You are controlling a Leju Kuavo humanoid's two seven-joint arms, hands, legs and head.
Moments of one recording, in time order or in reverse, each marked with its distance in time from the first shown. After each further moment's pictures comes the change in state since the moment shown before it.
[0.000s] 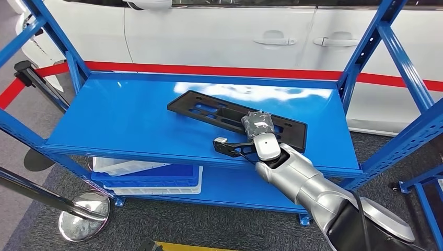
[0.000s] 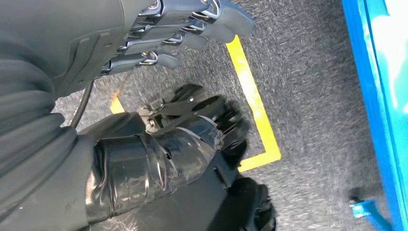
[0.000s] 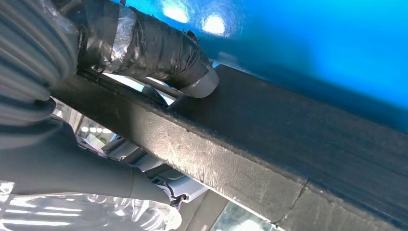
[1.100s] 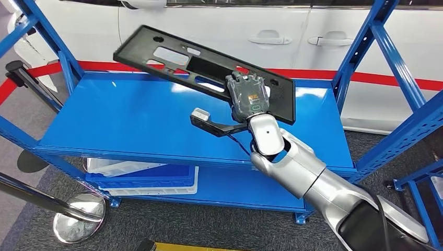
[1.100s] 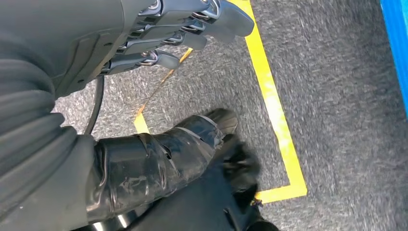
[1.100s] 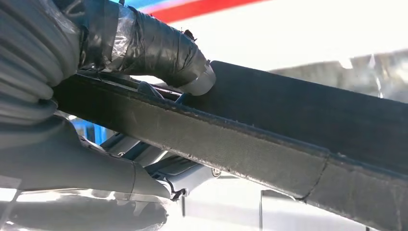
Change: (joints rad) left arm 0.001 -0.002 0.000 0.000 0.032 0.168 0.072; right arm -0.018 -0.060 -0.094 -0.429 0.147 -0.274 0.008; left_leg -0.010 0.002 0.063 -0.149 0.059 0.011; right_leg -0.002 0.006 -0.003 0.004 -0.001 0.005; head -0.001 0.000
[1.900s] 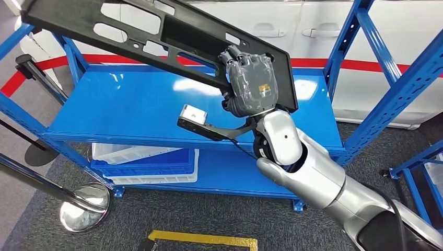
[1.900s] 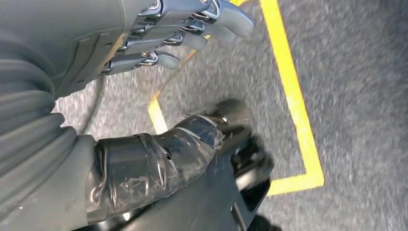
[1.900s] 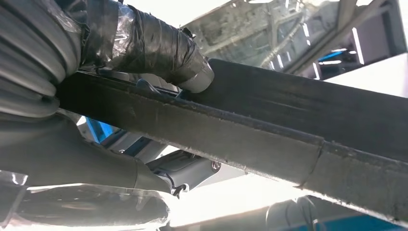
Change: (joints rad) left arm 0.004 -0.012 0.000 0.002 0.028 0.003 0.000; right arm 0.031 -0.086 -0.060 -0.445 -0.019 0.007 -0.008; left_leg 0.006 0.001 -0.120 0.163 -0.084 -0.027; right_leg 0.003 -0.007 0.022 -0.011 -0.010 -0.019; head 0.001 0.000
